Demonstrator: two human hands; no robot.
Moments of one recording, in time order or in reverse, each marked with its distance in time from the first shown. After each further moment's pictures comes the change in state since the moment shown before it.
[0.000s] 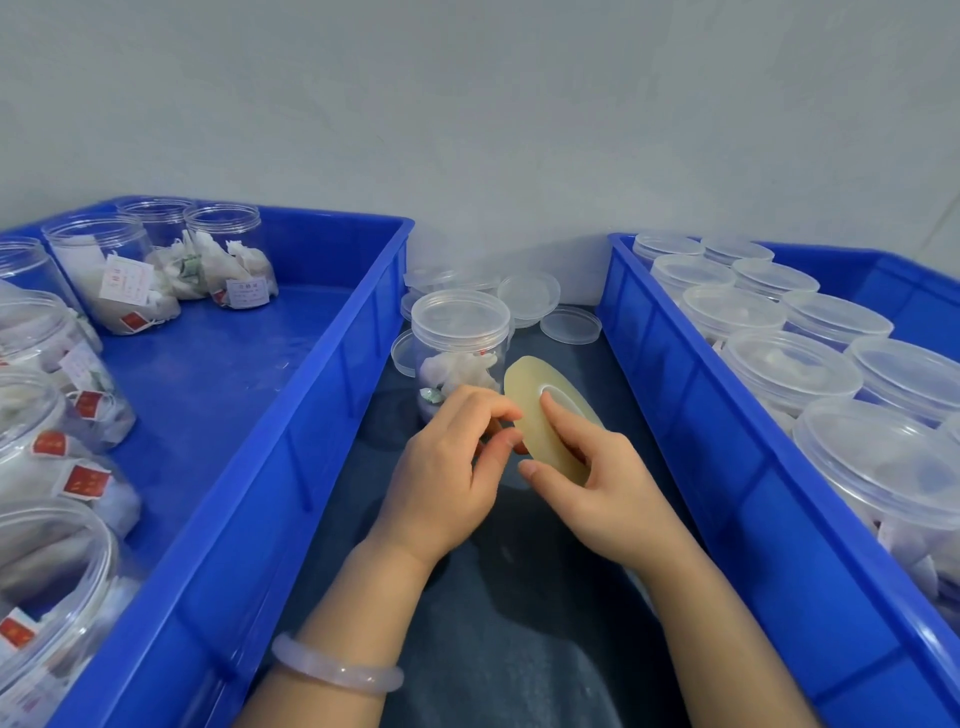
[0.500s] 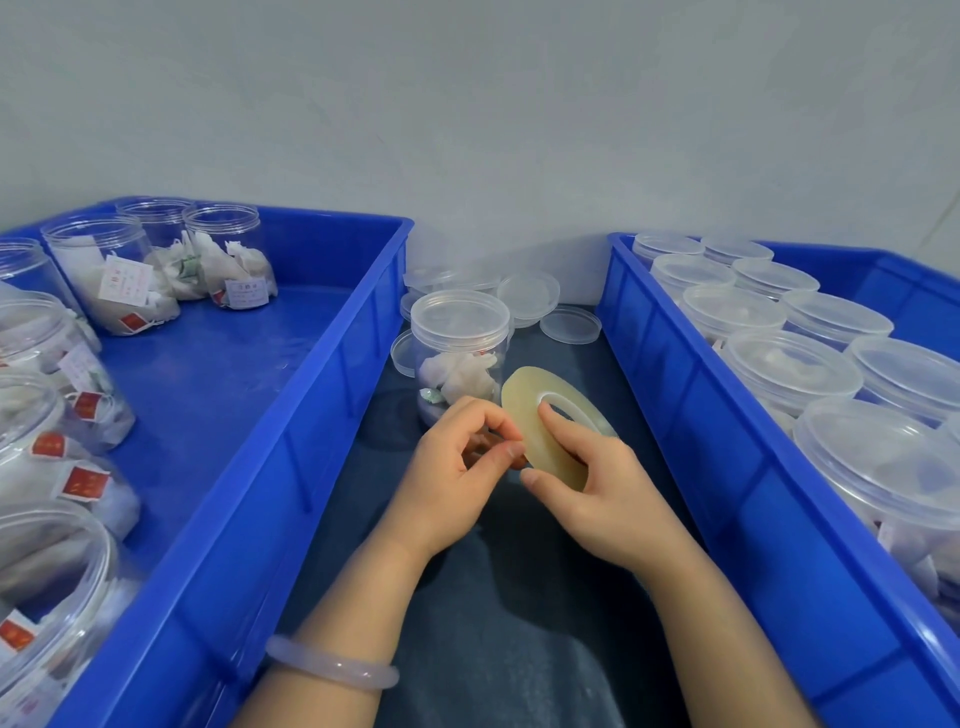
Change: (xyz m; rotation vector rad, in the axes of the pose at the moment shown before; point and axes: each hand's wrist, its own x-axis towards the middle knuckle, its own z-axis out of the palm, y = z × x) left_hand 0.002 0.006 0.000 -0.407 -0.115 -0.350; right_hand 0.000 0.008 0.001 -0.048 -0.001 -0.017
